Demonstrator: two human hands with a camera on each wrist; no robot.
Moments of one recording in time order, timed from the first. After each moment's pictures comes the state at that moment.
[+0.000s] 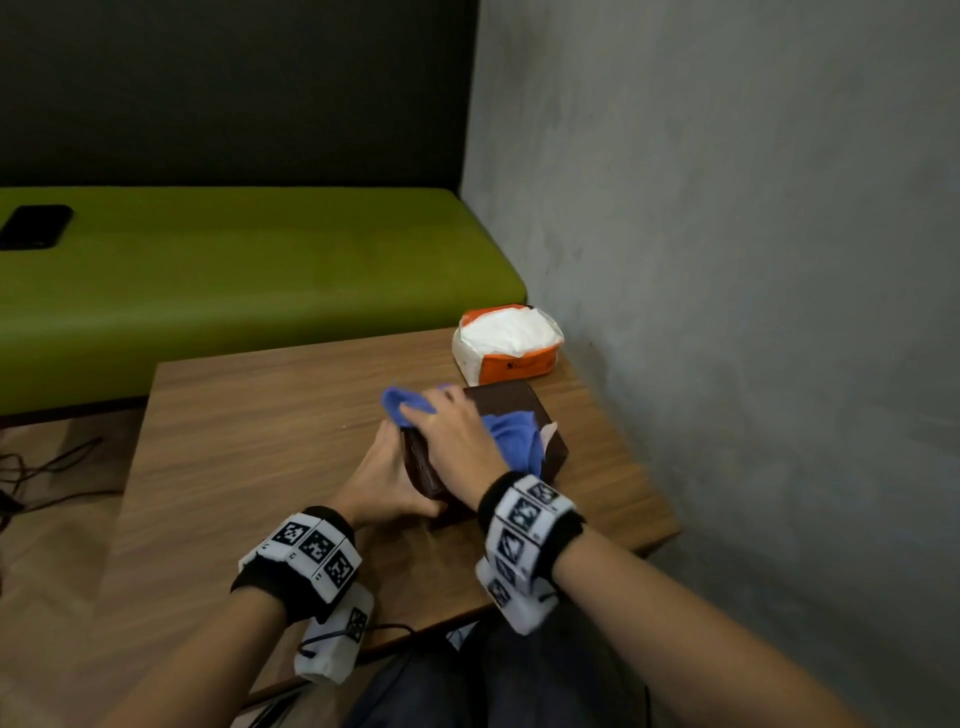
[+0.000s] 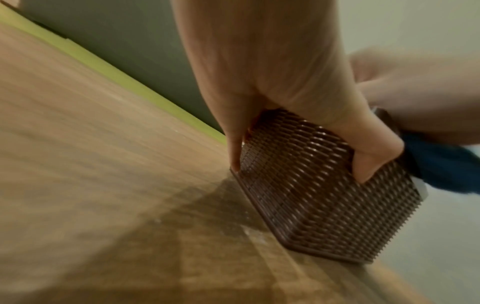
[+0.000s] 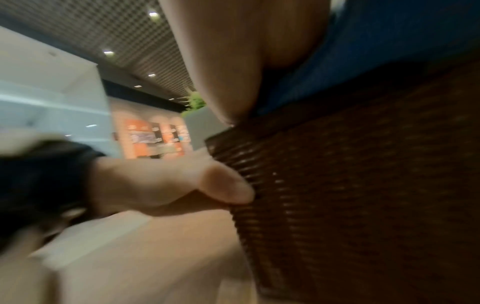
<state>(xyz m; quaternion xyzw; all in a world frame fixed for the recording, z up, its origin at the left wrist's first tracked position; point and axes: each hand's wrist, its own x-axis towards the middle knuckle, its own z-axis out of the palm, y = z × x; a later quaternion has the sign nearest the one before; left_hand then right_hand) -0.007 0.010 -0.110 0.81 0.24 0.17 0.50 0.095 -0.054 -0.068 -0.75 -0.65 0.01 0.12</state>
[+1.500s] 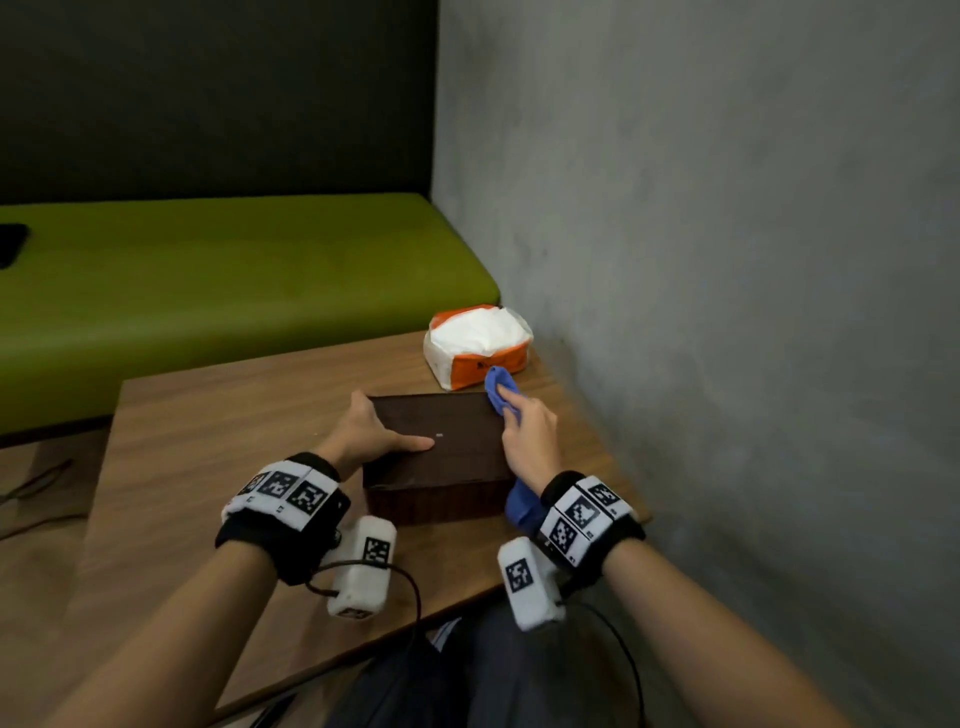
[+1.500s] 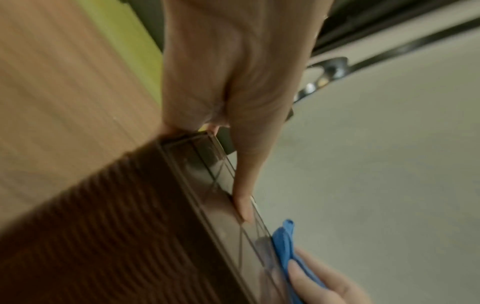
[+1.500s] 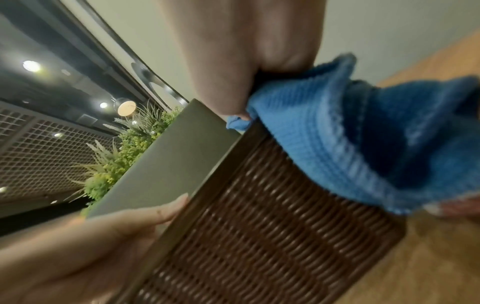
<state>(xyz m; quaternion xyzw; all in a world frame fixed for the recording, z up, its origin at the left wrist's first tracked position) 0.028 0.027 -0.066 0.68 0.46 0.08 0.56 0.165 -0.108 -0.068 -0.85 -0.37 0.09 0.35</state>
